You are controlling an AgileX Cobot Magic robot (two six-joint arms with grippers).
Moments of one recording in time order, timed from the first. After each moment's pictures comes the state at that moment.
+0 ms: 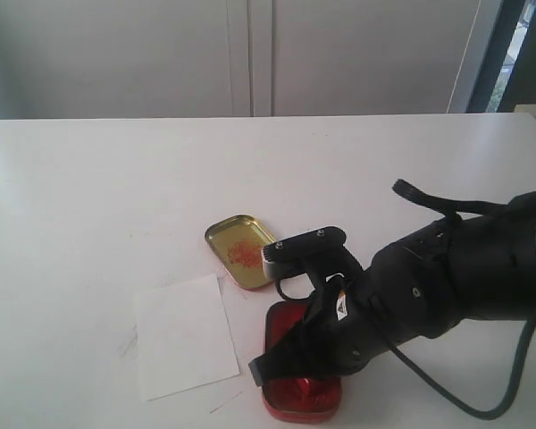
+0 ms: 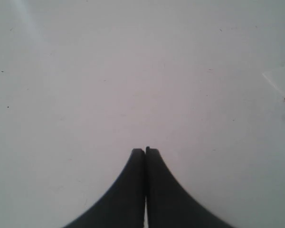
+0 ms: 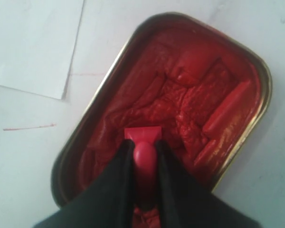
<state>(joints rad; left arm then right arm) -0.03 0.00 0.02 -0.07 0.52 0.10 0.75 1.65 -0.75 0.18 0.32 0.09</state>
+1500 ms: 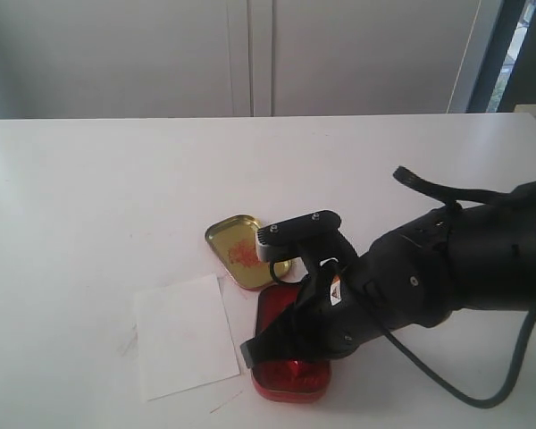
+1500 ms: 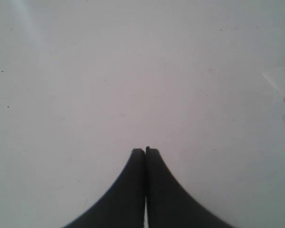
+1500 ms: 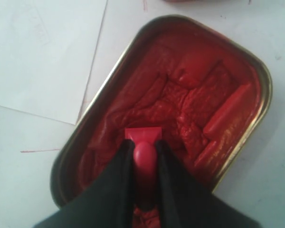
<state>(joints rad) -0.03 0.00 0.02 -0.07 0.52 0.10 0.75 1.64 -0.78 0.18 0.30 0.09</state>
